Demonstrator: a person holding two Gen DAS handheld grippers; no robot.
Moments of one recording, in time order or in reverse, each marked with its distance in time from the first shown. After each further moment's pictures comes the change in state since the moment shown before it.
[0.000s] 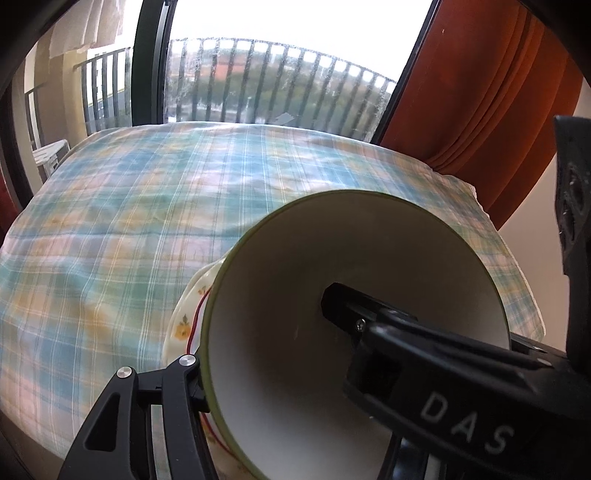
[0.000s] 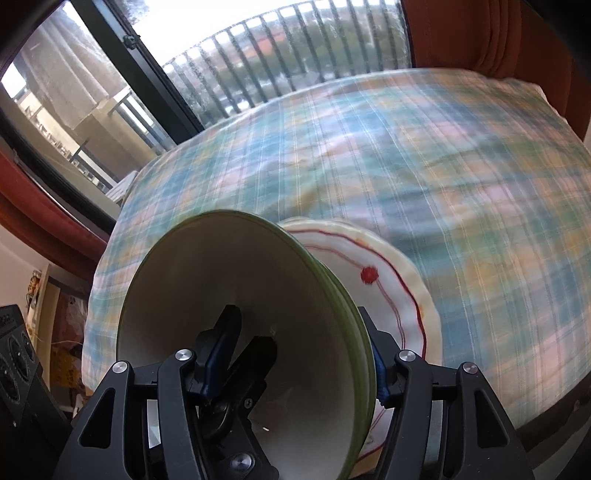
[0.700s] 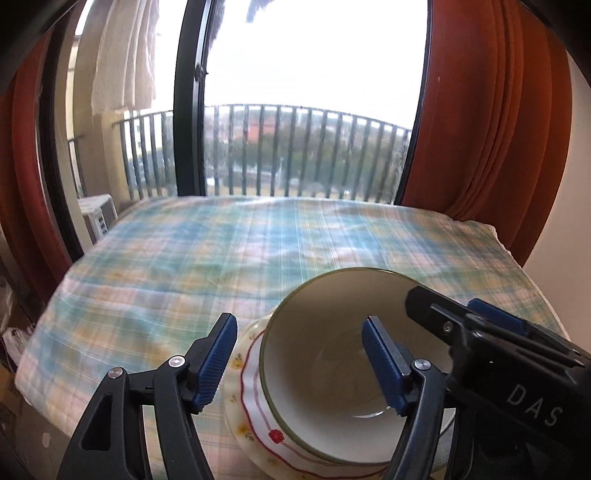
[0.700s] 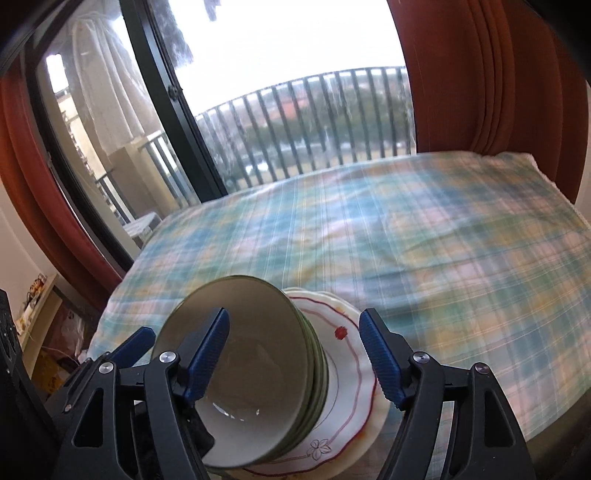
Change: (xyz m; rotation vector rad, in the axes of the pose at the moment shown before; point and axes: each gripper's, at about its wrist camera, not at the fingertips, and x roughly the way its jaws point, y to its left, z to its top) left arm -0.063 -0.017 -0.010 0.045 -0.281 0.187; right arm -0.070 -0.014 -0.013 -0.091 -0.311 0.031
